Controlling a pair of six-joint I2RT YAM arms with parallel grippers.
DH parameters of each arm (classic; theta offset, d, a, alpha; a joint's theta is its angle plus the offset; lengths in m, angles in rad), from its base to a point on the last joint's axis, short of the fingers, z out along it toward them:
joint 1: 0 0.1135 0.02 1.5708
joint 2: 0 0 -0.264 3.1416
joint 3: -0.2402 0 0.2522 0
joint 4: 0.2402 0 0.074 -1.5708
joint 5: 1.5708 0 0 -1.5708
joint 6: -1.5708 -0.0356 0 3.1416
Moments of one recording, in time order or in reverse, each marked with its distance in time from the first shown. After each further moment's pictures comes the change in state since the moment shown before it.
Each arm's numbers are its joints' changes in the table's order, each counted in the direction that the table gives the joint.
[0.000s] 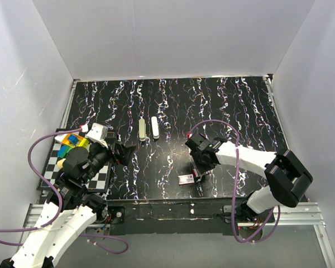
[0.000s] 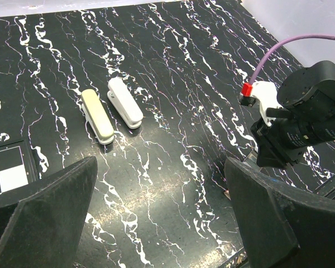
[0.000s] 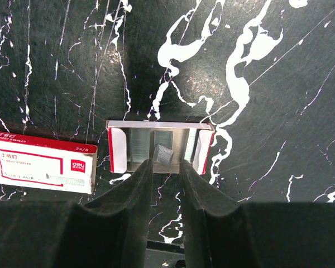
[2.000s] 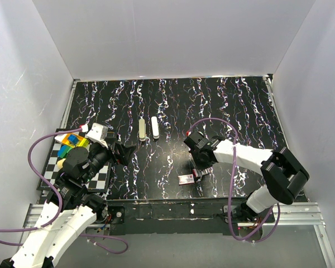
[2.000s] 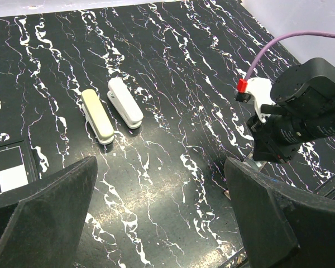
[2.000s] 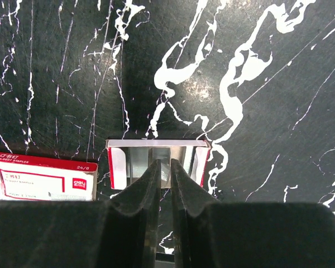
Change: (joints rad) left arm 0.000 0.000 0.000 0.000 0.000 0.000; right arm -0.010 -0.035 -0.026 -0.018 0.025 0.001
